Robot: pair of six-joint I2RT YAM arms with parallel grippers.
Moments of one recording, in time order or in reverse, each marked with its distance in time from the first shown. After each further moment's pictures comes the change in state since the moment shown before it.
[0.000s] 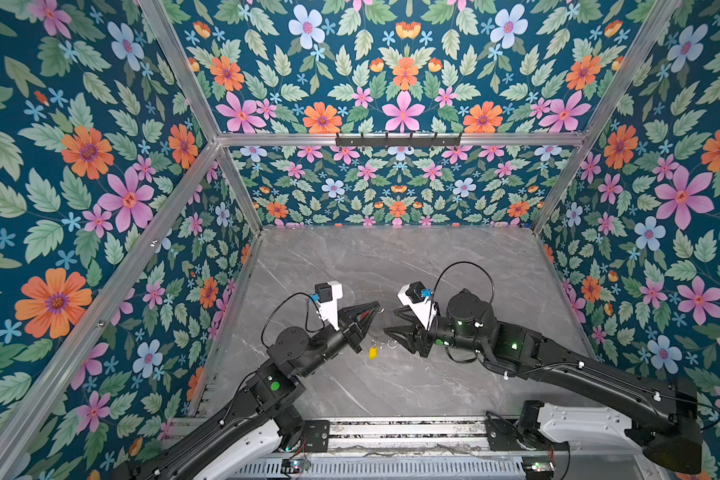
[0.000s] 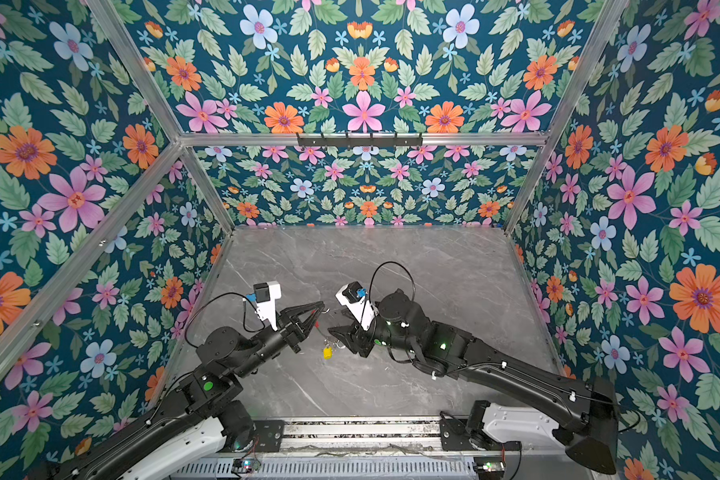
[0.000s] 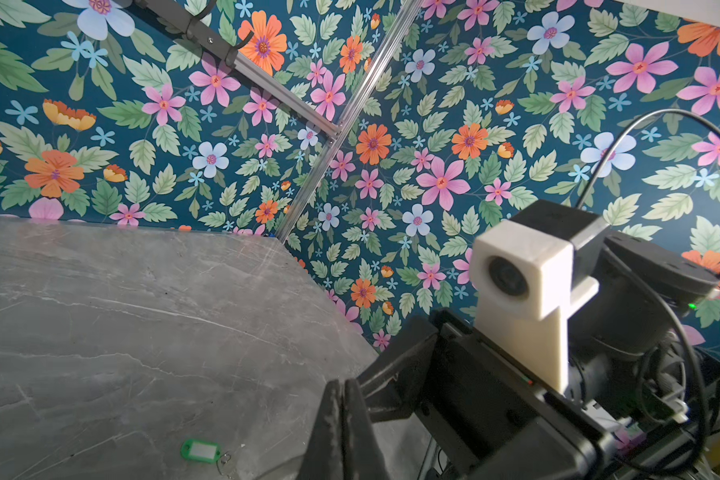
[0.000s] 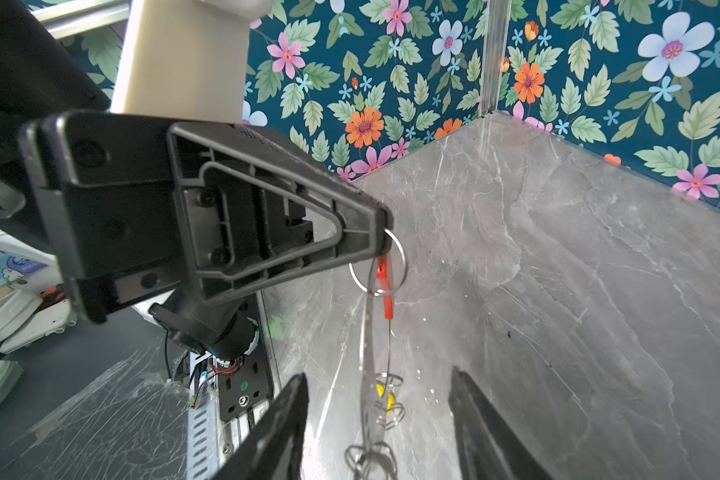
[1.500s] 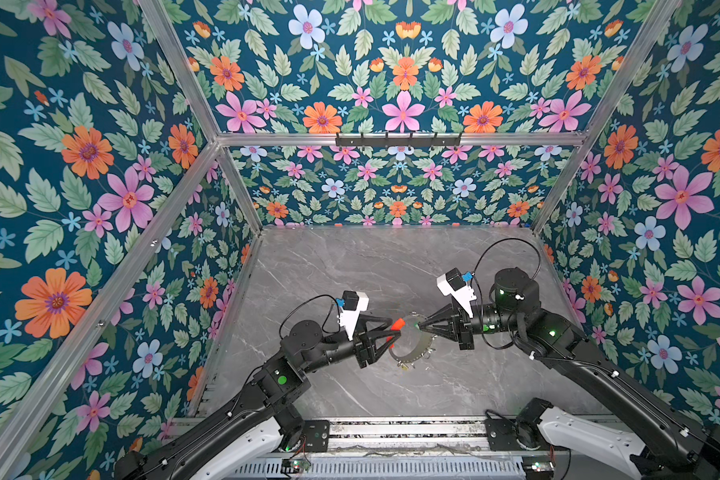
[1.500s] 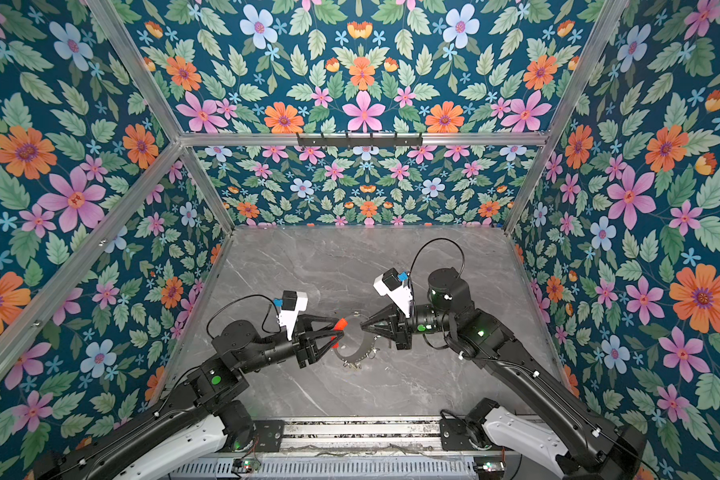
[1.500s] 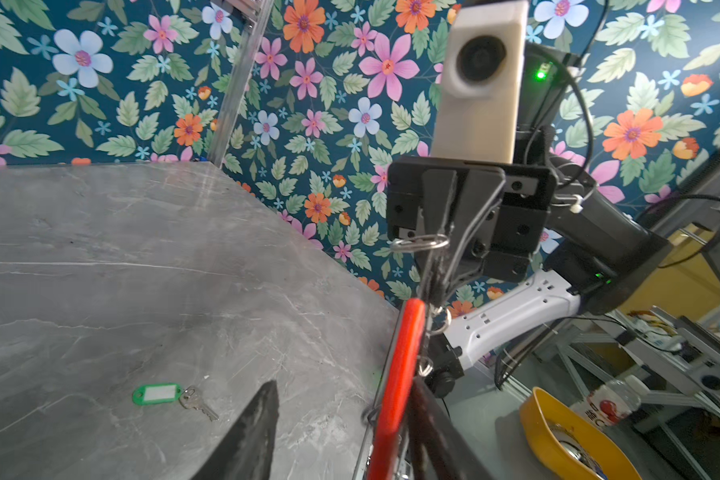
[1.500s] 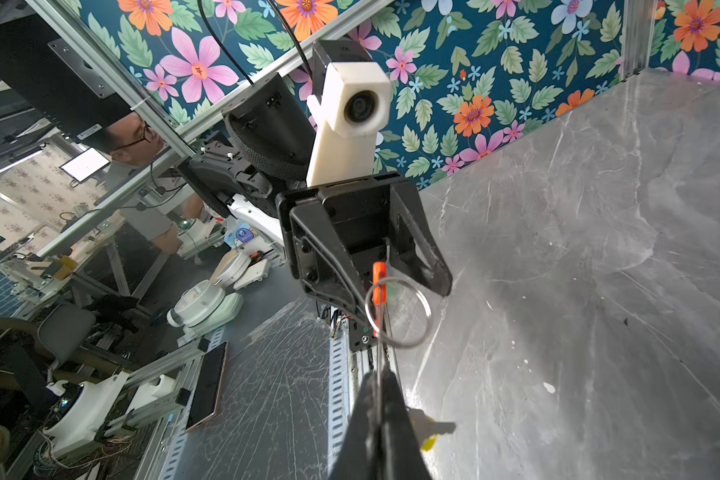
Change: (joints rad) left arm 0.000 0.069 0.008 -0.058 0.333 0.095; right arm -0.371 -0.144 -0.011 -0.126 -0.751 0.053
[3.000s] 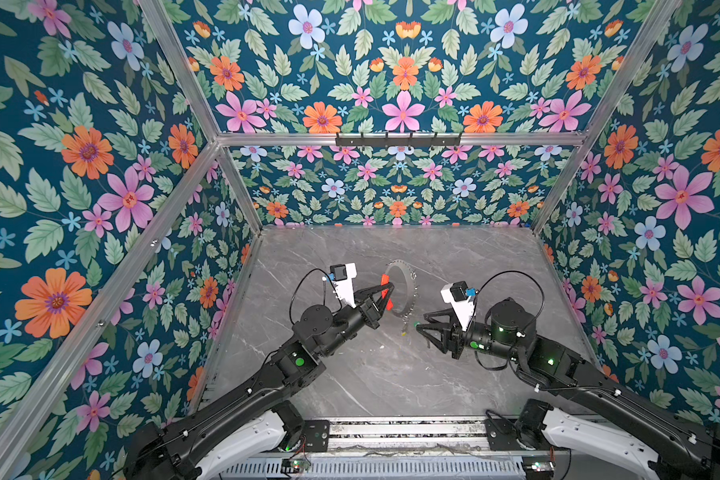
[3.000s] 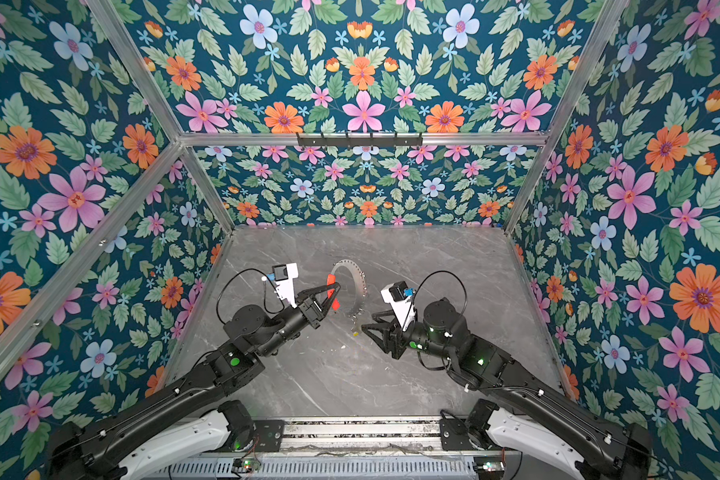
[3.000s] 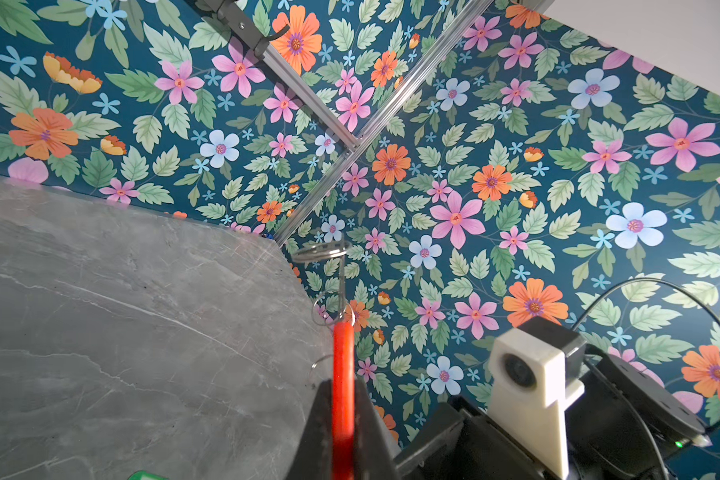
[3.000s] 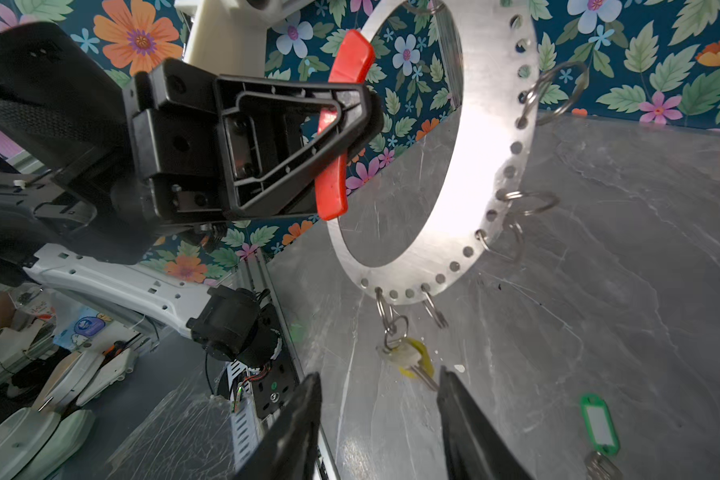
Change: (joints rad) left arm -0.001 0.198 0.105 0.195 -0.405 -0.267; right arm 0.229 -0.136 -0.214 0.146 0.633 0.138
